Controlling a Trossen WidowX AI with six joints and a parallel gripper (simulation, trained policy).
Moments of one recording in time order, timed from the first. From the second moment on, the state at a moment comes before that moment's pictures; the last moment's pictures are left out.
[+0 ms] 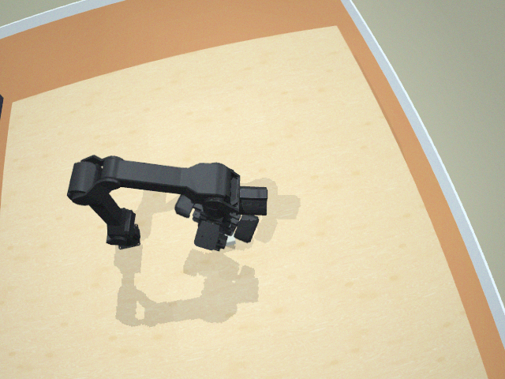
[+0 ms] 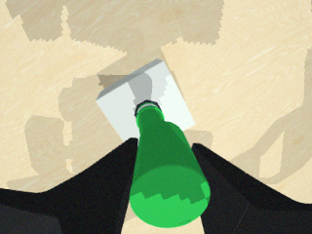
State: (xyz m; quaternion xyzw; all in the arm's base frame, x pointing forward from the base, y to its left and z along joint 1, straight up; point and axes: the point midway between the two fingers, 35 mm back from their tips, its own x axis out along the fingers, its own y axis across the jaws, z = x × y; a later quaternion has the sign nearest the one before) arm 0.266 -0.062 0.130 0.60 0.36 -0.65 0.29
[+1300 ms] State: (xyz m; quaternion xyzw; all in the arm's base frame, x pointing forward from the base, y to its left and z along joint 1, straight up) arm 0.269 -0.062 0.095 0.59 0.38 -0.64 0.31
